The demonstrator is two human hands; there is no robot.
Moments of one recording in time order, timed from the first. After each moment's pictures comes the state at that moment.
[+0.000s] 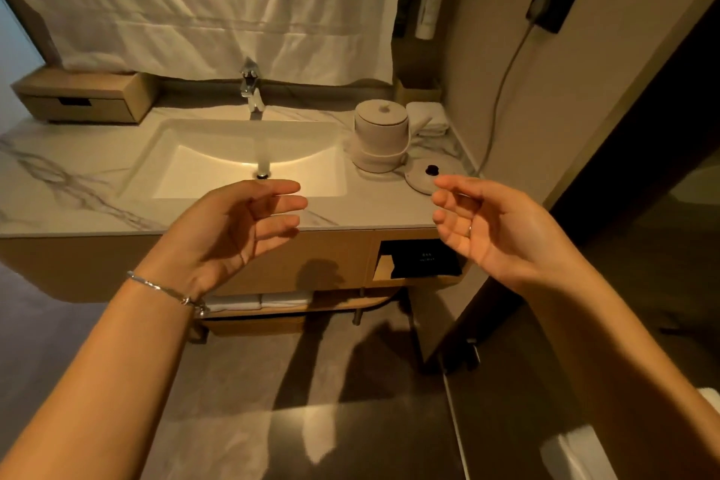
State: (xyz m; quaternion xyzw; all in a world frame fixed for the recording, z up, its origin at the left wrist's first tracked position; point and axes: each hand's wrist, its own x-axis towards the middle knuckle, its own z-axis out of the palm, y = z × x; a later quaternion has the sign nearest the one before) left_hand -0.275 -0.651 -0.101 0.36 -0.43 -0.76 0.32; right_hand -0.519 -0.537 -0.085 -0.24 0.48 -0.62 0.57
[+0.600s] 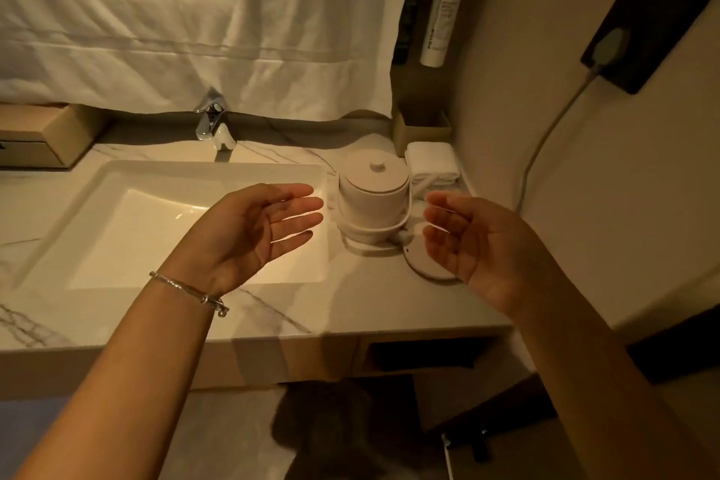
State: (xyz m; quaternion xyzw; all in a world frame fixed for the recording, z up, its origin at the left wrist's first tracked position) left_hand -0.414 -0.852 -0.120 0.35 -0.41 -0.78 0.31; right_hand -0.641 -0.736 -0.110 -0.23 0.48 -0.62 0.58
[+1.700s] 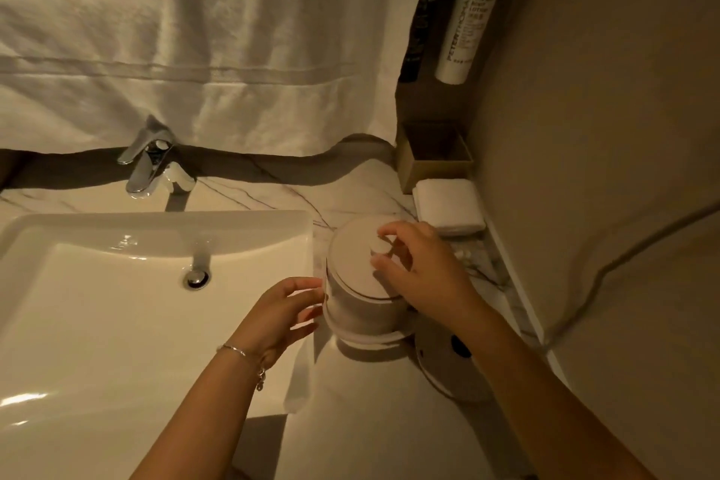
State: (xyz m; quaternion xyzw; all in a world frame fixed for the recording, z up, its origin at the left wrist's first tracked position) left_hand -0.517 -1.004 -0.255 0.51 -0.39 -0.74 0.20; right_hand -0.702 -0.938 -0.188 -0.56 0.74 -0.29 0.22
